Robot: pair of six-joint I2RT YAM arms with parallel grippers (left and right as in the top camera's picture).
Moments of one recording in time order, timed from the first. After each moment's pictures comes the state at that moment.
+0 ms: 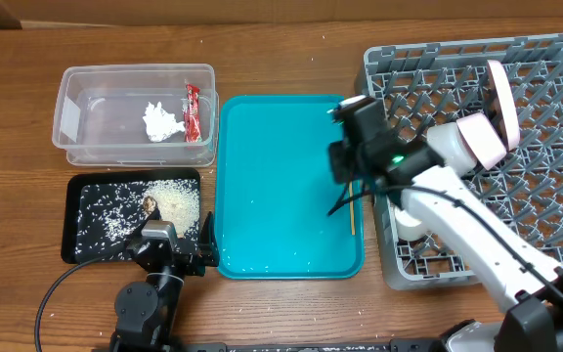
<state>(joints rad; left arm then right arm) -0.16 0.02 0.07 -0.21 -0.01 -0.18 0.54 1.58 1.19 -0.65 0.12 0.24</state>
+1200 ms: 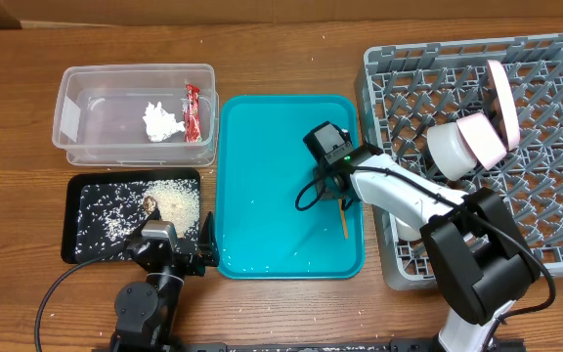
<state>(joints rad) -0.16 0.02 0.07 -0.21 -0.01 -0.18 0.57 1.91 1.18 -0.62 0.16 0.41</state>
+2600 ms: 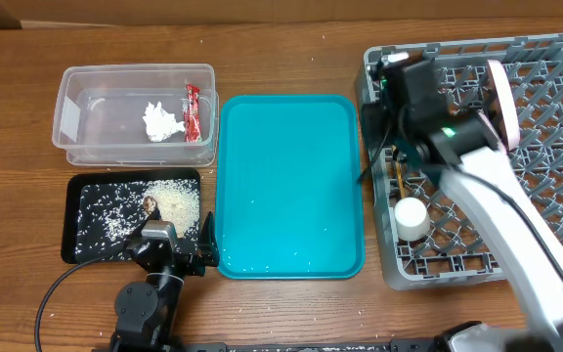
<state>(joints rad) -0.16 0.02 0.07 -0.21 -0.01 -0.18 0.37 1.52 1.42 -0.80 0.13 0.15</state>
